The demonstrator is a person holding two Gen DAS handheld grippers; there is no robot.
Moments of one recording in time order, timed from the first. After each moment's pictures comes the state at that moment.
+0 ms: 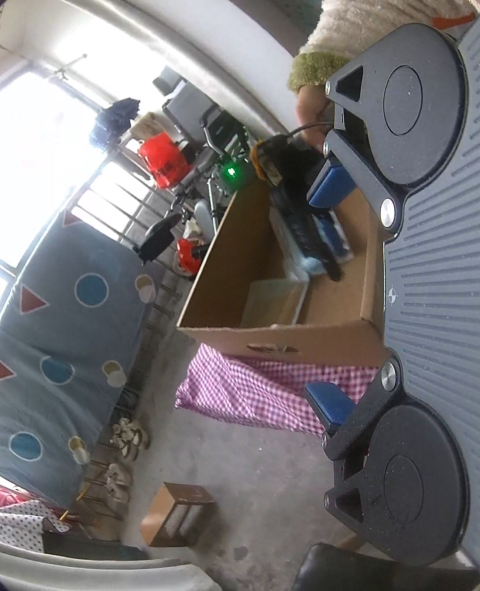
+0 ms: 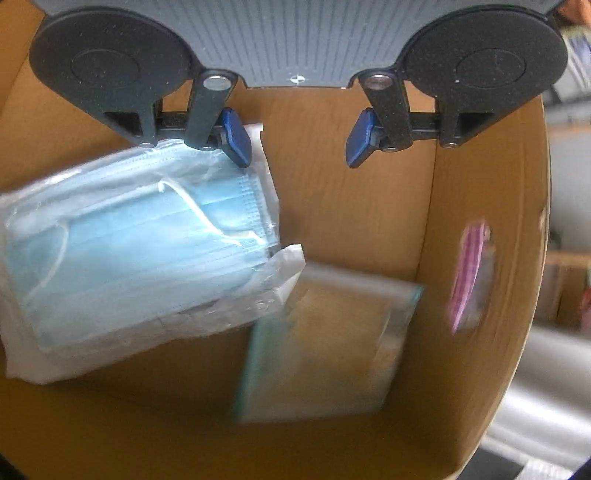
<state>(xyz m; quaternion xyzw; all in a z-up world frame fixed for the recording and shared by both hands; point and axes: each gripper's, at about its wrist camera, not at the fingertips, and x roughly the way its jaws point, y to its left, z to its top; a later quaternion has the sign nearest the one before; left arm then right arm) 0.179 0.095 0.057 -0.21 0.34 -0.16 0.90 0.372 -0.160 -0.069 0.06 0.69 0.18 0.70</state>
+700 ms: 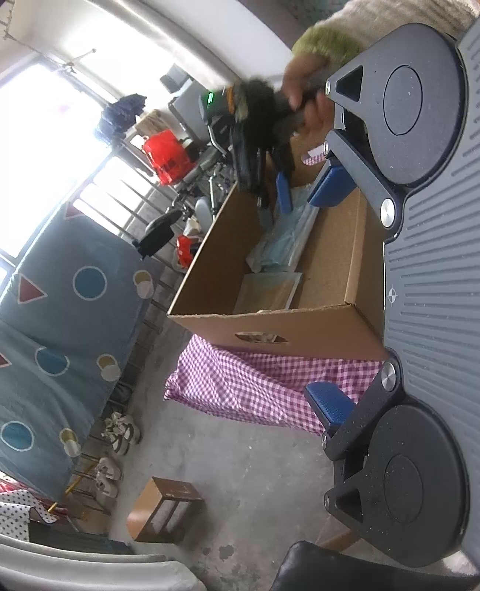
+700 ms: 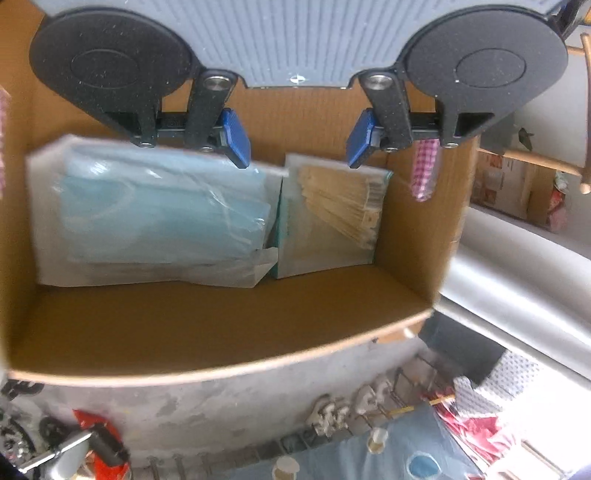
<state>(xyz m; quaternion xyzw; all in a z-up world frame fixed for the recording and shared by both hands) 0.164 0.105 0.045 -0.23 0.34 -0.16 0.90 0.360 -0.234 0.002 0.16 0.55 0.17 0.80</state>
